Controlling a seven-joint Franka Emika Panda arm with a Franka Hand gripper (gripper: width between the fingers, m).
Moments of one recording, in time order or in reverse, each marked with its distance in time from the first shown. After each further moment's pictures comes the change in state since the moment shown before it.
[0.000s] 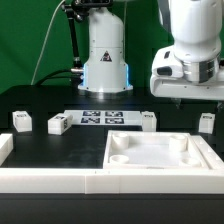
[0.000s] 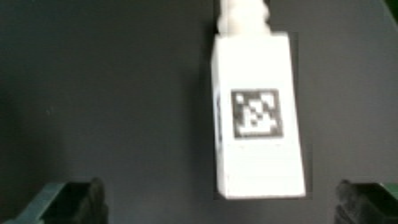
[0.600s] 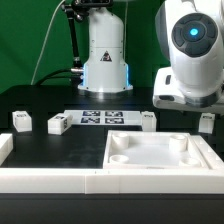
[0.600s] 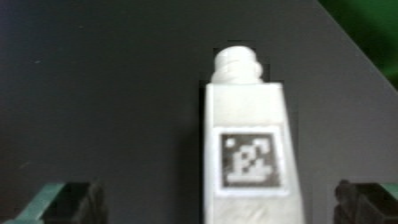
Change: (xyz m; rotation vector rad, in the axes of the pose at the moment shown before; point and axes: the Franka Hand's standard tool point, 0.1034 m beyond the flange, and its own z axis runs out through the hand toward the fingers) arm -0.002 -0.015 0.023 -0.030 -0.204 0.026
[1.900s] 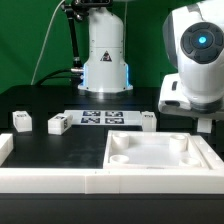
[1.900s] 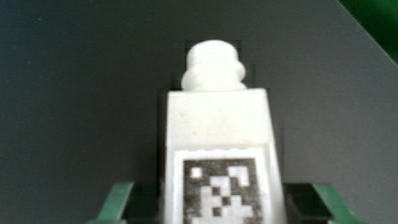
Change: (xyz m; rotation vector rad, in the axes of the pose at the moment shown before) arm 0.007 0.000 0.021 -0.001 0.027 0.004
